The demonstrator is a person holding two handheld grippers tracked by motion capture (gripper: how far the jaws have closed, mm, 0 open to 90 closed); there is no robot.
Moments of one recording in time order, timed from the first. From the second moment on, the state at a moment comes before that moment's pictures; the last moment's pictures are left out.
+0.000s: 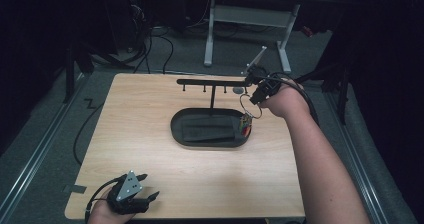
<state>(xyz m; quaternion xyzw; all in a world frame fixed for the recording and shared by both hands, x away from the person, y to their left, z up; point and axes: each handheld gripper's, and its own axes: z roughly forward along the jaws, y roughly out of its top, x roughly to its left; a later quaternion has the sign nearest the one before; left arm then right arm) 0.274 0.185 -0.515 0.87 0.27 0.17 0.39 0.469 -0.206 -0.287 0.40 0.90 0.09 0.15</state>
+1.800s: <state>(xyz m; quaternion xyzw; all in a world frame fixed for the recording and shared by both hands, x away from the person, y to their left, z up) 0.273 0.184 -0.518 0.87 0.26 0.16 0.39 0.478 -0.225 -0.324 0.45 0.86 0.14 0.19</state>
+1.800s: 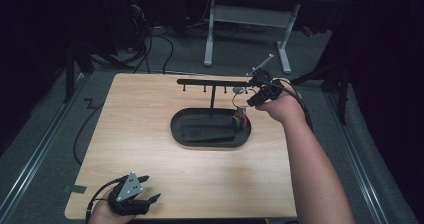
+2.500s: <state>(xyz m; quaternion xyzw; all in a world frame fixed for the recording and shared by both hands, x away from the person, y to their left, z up) 0.275 0.184 -0.519 0.86 0.27 0.15 0.40 0.424 -0.241 -0.379 0.45 0.84 0.21 0.20</state>
